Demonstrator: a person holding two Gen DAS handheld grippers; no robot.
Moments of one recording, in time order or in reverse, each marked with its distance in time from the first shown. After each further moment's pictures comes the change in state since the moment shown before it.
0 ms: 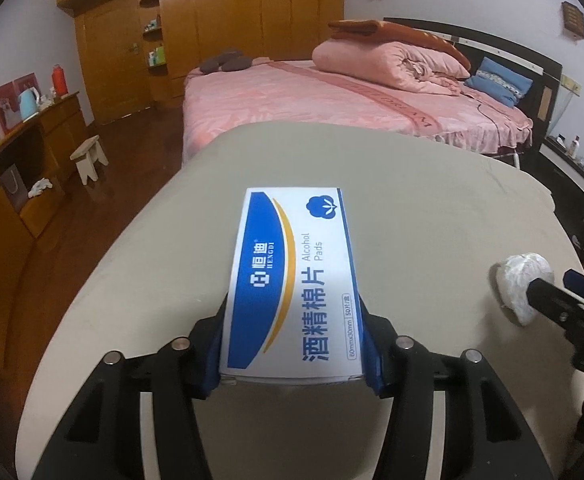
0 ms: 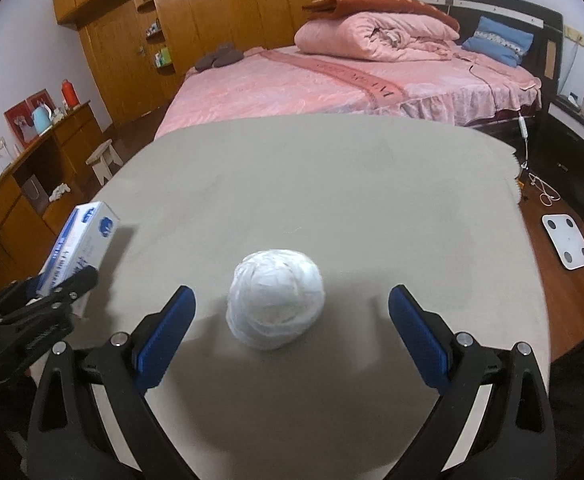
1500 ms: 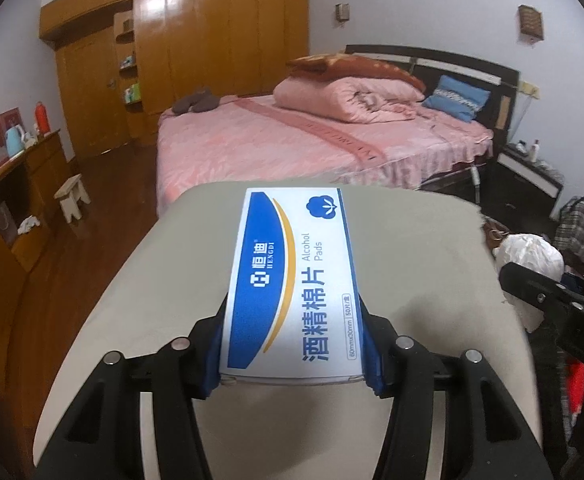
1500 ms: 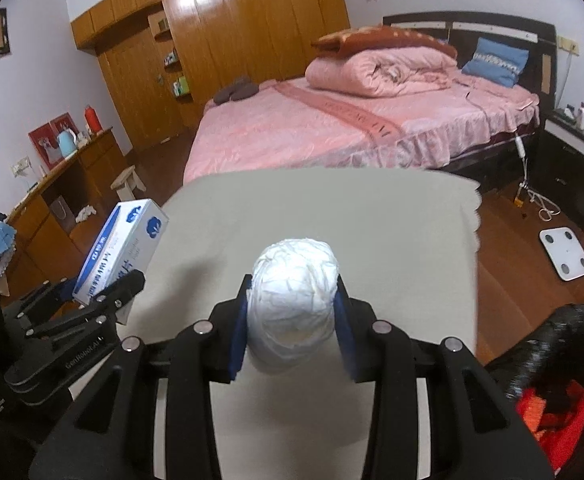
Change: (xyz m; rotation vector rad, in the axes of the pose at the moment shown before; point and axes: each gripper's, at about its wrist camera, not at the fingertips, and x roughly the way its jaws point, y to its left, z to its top) left arm -0.109 -0.071 0.013 0.077 -0.120 -0.094; right arm -0.140 -0.031 0.007 0.018 -0.138 0.069
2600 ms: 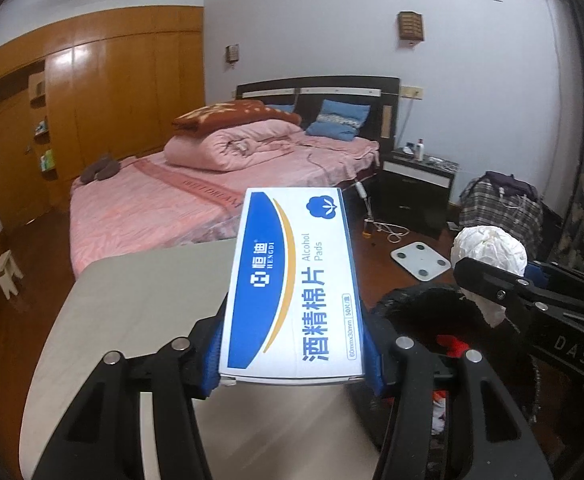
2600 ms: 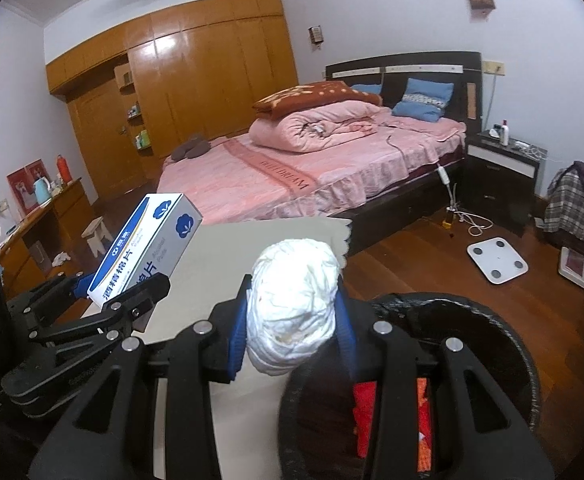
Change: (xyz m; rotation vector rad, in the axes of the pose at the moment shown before) left arm -0.128 -0.167 0.002 0.210 -0.136 -0.282; right arm -0.187 -0.097 -0.030 0.067 -0.171 -0.161
